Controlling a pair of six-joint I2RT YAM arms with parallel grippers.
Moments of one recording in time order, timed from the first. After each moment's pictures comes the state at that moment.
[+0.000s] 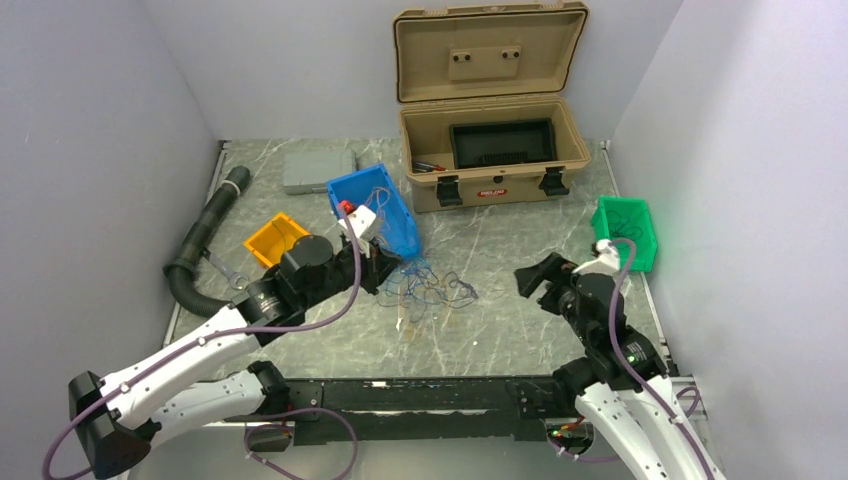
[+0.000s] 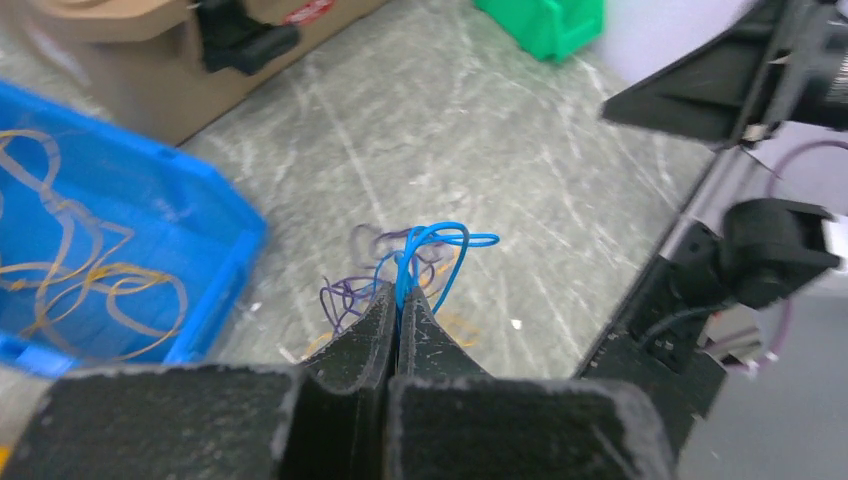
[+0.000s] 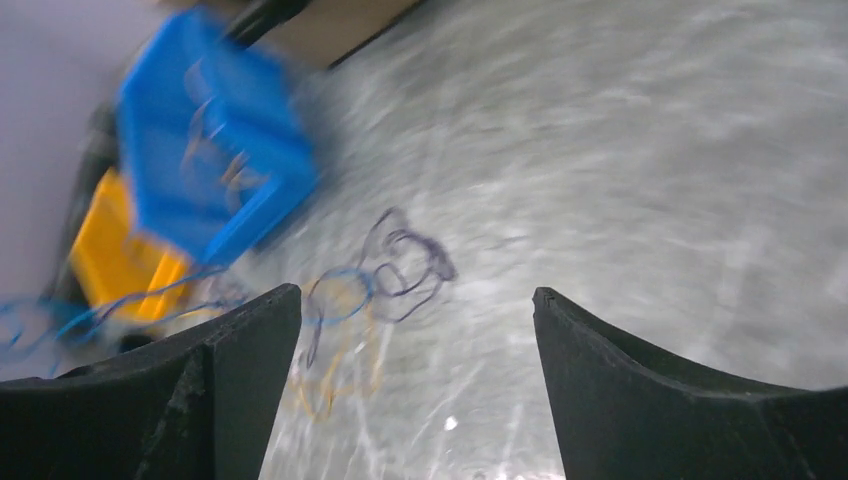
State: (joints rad) left arm -0.86 0.86 0.77 -0.12 -0.02 -0.27; right arm 0.42 0.36 0.58 -0.68 0.30 0.78
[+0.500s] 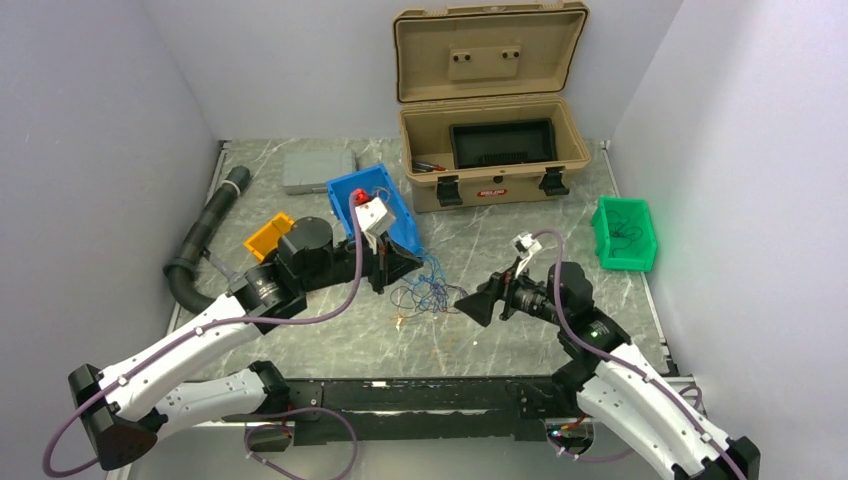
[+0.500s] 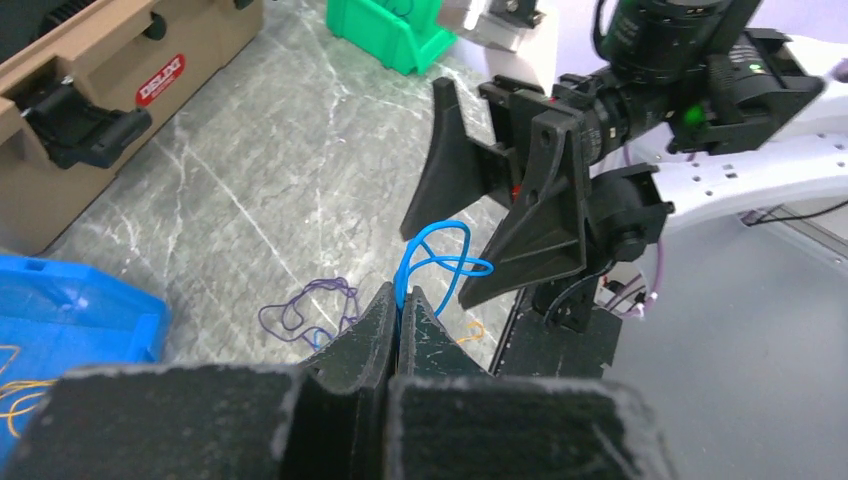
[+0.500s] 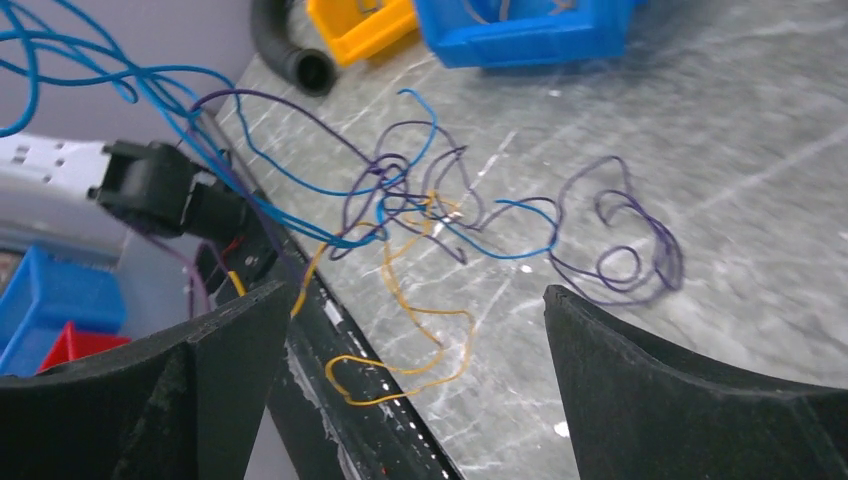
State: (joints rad) left arm -0.86 0.95 0.93 -0.13 0.29 -0.22; right arm 0.51 0.56 0.41 -0.17 -0.45 0.49
